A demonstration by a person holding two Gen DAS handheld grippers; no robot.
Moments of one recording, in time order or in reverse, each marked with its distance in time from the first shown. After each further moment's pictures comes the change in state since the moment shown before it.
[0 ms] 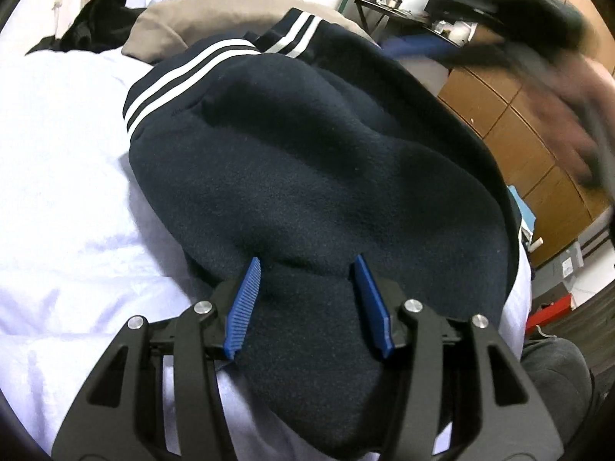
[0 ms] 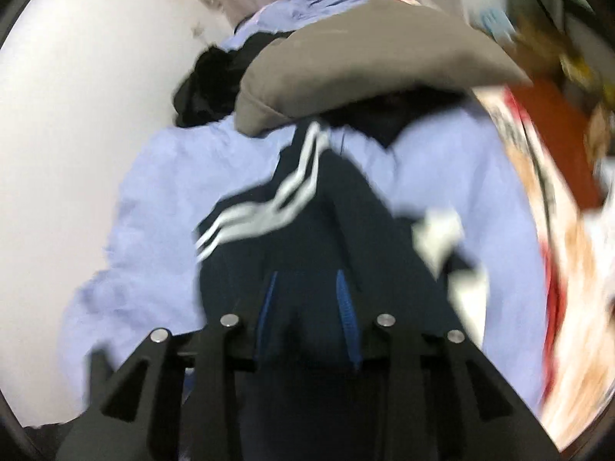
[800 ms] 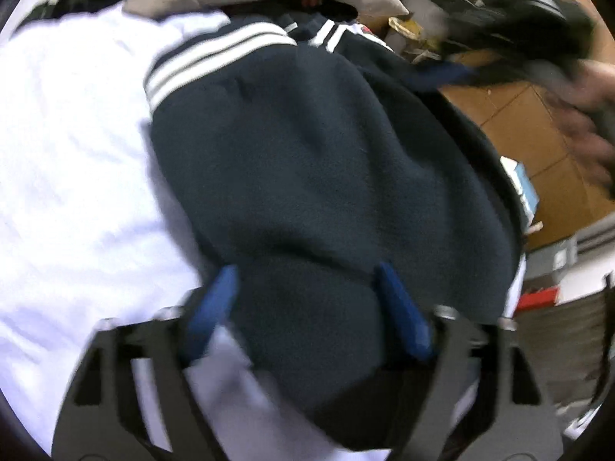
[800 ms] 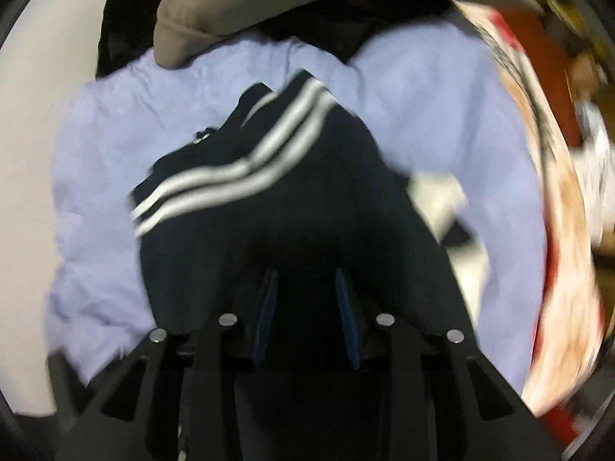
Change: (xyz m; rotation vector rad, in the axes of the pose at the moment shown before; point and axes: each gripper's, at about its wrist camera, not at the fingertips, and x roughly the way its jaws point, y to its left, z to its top) left arm -0.001 0.024 0.049 -0.047 0.264 0.007; right arm -0.008 -0.036 -0.058 0.302 0.350 -0.062
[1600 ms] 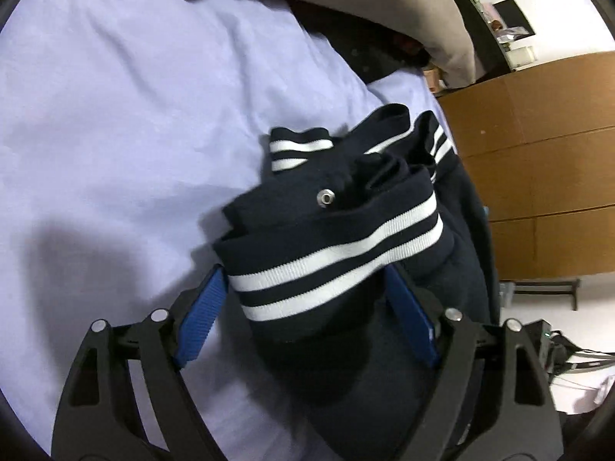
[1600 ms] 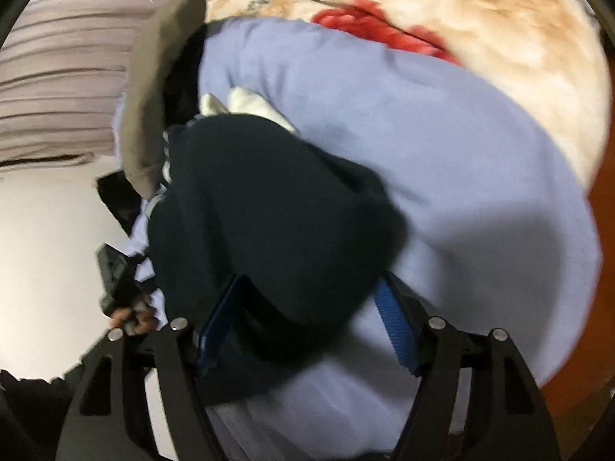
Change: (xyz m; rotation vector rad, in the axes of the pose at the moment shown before) left arm 0.063 0.132 0.139 -0.243 0.167 -0.295; right arm 0.032 -0.142 -0.178 0.702 -0.273 0.415
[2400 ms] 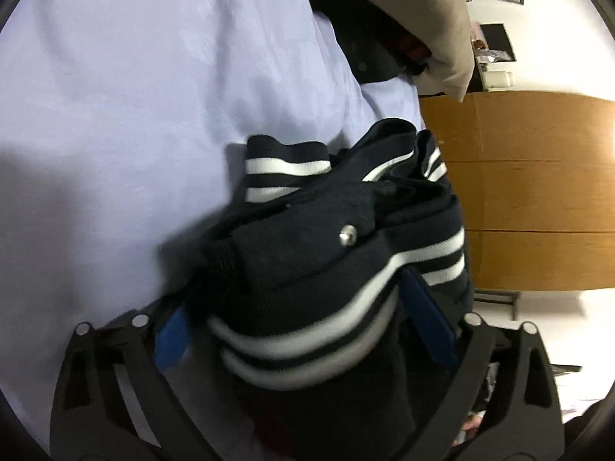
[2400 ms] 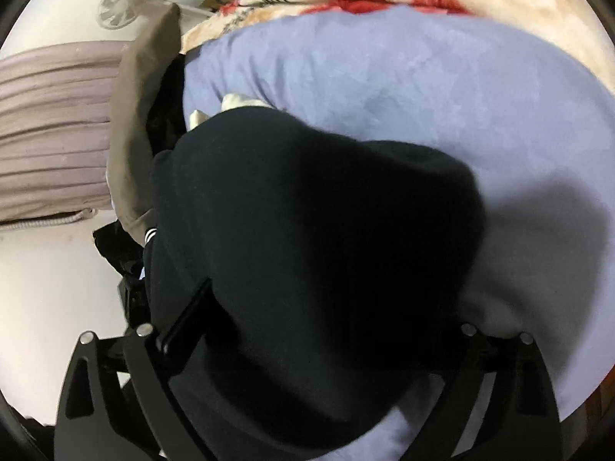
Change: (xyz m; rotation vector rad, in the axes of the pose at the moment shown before) left arm 0.056 0.023 0.040 -0.104 0.076 -0.272; right arm 0.050 0.027 -0.003 0.182 -0.045 0.033
